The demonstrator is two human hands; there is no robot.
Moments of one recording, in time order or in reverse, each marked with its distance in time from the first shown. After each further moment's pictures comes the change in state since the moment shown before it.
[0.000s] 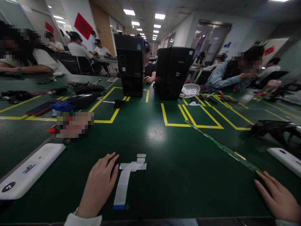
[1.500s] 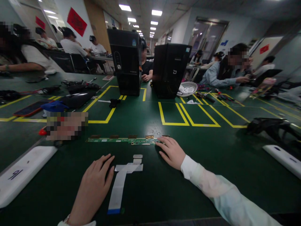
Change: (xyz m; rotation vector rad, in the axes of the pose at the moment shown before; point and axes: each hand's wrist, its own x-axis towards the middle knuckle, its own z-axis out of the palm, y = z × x) left_hand 0.000 -0.003 0.001 -0.003 0.000 0.026; right_hand 0.157 -0.363 0.040 0.281 -0.182 -0.721
